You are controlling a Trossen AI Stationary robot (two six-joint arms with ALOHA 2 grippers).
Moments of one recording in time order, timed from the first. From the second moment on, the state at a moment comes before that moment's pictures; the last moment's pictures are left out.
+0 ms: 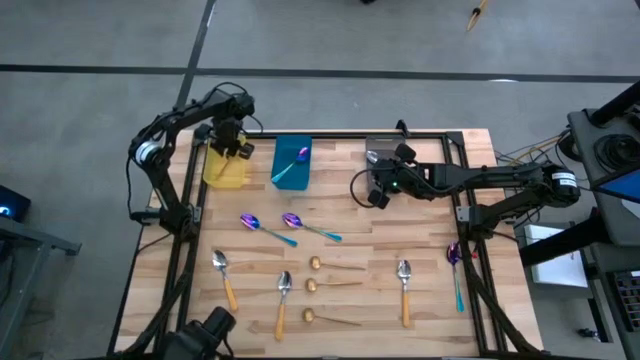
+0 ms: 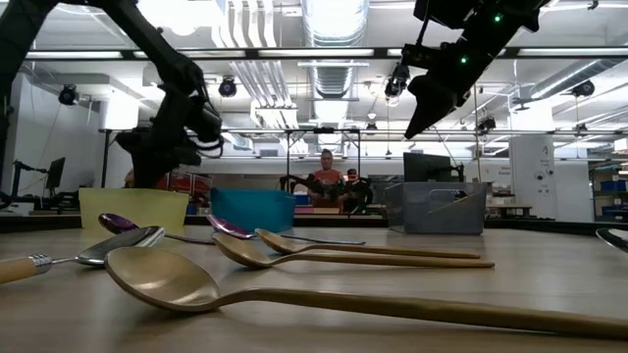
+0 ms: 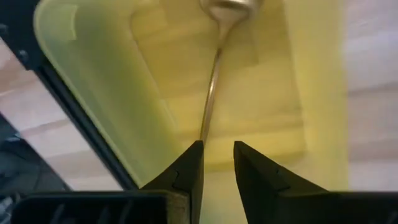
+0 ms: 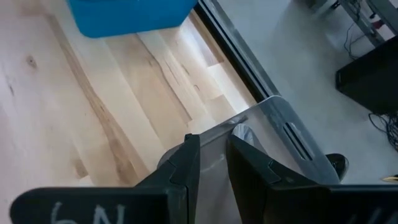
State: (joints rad) left arm 1.03 1.79 1.32 -1.29 -0.18 -0.22; right arm -0.17 1.28 0.89 -0.43 0.52 0.05
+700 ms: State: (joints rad) left arm -0.01 0.92 0.77 -0.11 -0.26 -0.14; right arm 0.05 1.31 0.89 -0.44 -0.08 0.90
